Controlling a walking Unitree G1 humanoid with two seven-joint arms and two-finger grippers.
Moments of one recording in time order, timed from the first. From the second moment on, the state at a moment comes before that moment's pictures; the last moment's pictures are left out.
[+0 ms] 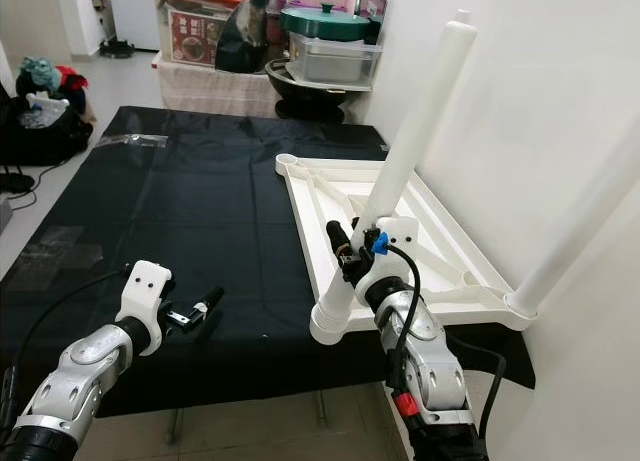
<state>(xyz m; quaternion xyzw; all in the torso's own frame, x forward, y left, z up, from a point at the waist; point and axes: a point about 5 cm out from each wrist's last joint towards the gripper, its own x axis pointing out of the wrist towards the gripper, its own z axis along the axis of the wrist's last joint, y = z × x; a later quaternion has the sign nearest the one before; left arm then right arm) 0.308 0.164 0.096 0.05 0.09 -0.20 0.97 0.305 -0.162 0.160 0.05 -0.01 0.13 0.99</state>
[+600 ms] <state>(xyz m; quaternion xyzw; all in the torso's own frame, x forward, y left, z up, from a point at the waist) 0.306 0.164 0.094 0.05 0.10 -0.20 0.97 0.297 -0.151 0.169 0.01 -0.03 0.20 0.98</state>
